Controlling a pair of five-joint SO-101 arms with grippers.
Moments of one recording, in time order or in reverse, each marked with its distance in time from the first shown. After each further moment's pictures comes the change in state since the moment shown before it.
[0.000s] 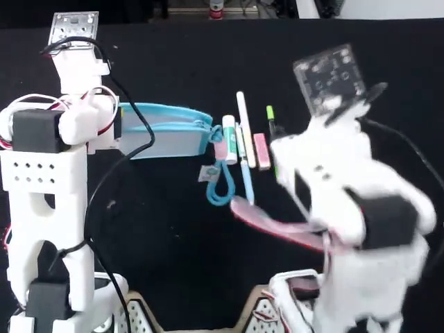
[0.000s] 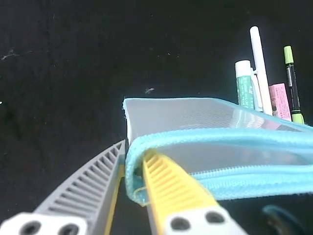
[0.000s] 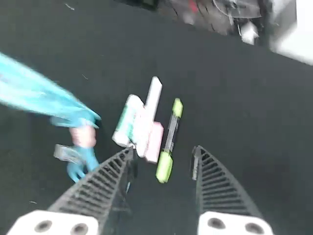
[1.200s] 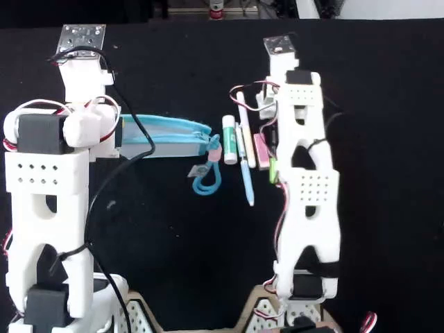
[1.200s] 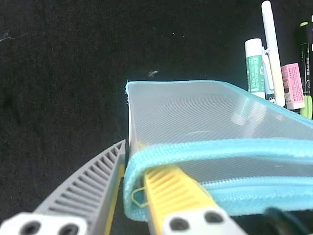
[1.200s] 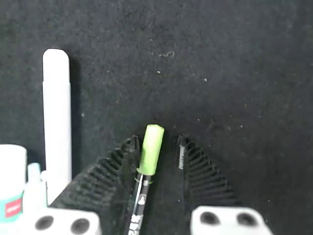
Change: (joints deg) left arm 0.2 -1.0 7.1 -0.3 -0.9; right arm 5.2 100.5 -58.4 -16.3 0.0
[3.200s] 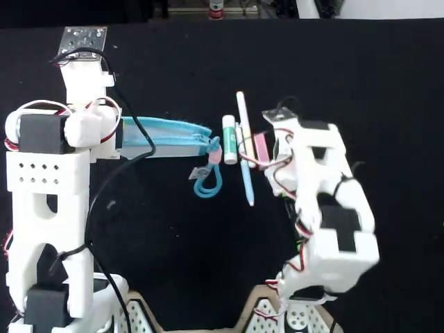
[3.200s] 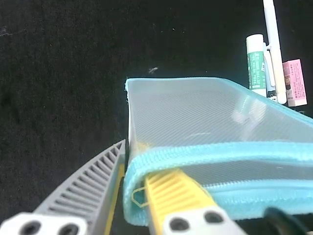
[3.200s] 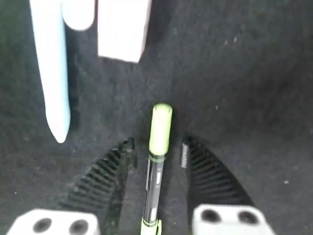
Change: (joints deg) left arm 0.2 0.0 0.8 0.1 0.0; right arm 3.0 -52.0 84.4 -6.2 10.6
